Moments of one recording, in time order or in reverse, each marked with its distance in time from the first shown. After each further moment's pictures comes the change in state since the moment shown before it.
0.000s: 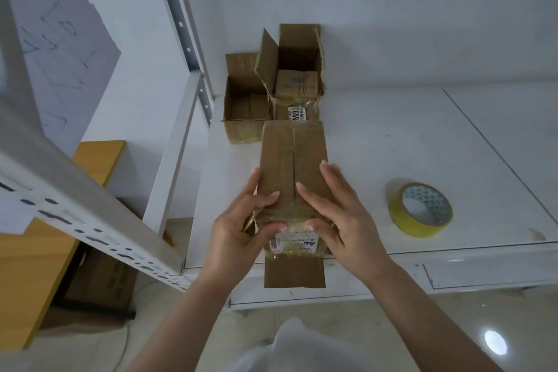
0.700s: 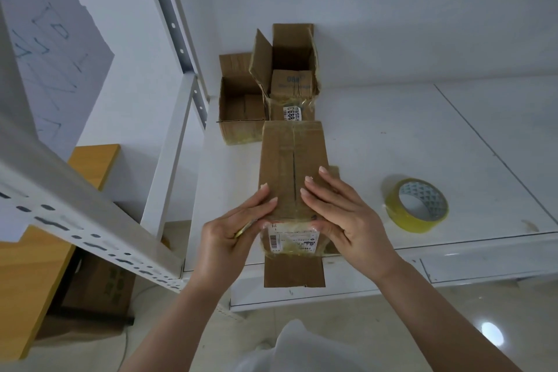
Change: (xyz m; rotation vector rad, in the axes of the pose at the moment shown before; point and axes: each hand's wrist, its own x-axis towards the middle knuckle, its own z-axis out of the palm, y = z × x) left_hand -0.004 -0.007 -0.010 0.020 -0.029 0.052; right_hand -0.002 0.006 -0.009 -0.034 -0.006 -0.106
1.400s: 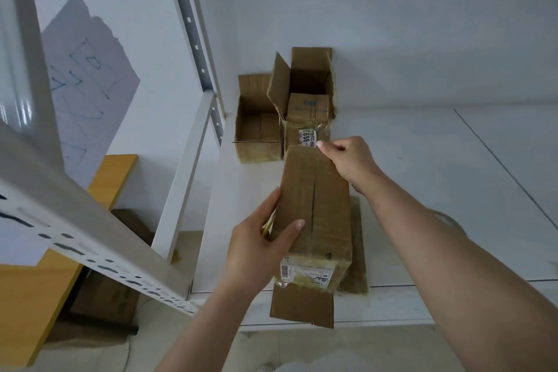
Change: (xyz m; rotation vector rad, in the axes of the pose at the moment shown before) left_hand 0.037 0.028 0.016 -0.081 0.030 -0.519; right_hand 0.145 0.068 0.002 0.342 -0.044 0.806
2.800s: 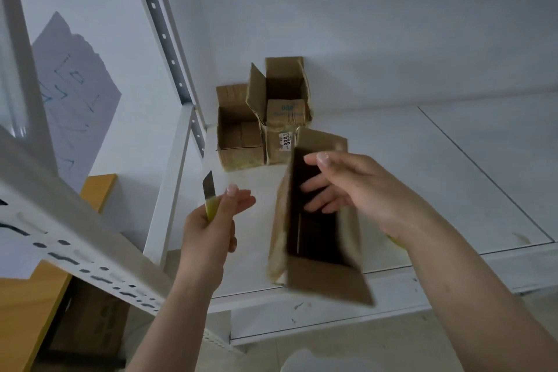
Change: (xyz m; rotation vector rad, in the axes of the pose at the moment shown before) left_hand -0.001 0.022 -0.037 -0.276 0.139 -0.095; right_hand -0.138 -0.054 -0.043 0.259 -0.239 -0.104
